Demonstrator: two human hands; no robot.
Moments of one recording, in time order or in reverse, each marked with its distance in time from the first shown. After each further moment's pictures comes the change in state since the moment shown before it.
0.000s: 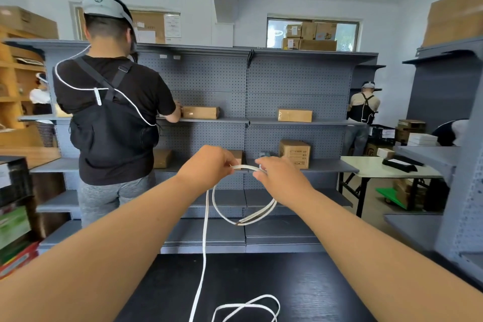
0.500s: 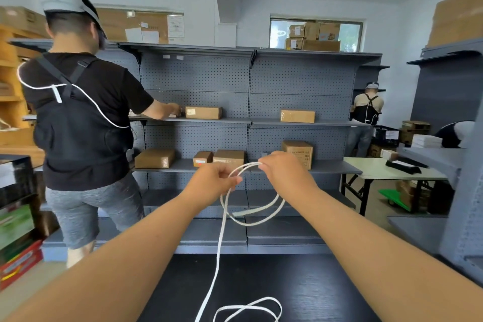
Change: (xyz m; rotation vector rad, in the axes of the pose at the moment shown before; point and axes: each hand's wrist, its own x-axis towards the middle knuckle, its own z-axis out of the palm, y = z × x) left_hand -0.016 -0.011 0.033 -0.749 0.009 -0.208; right_hand 0.009 -0.002 -0.008 -0.235 0.050 -0.117
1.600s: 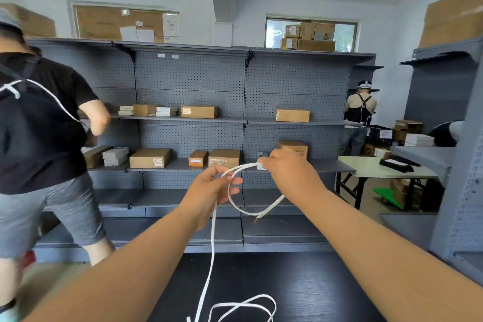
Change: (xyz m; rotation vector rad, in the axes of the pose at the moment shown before) left_hand -0.013 -0.011 0.019 -0.648 -0.014 -0.113; right_hand -0.020 0.019 -0.004 -0.067 0.142 -0.166
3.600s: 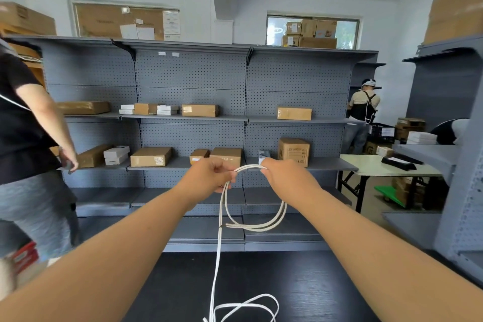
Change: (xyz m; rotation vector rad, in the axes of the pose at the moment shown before) left_hand 0.016 0.025 -0.010 0.563 -0.047 0.084; right_hand 0.007 -0.002 0.018 0.111 -0.190 0.184
